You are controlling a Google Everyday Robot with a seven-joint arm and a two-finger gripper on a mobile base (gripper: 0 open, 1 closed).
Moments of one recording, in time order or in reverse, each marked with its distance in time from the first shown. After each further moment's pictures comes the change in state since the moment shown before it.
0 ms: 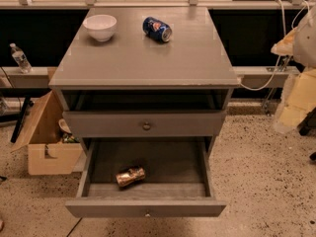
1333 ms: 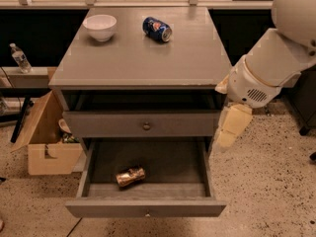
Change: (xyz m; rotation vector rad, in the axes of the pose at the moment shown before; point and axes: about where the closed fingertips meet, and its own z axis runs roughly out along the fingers) arm -0.058 0.022 0.123 -0.195 -0.151 0.005
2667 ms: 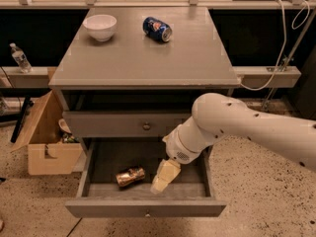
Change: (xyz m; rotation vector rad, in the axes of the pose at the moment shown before) arm -0.051 0.042 0.229 -0.130 -0.185 0.045
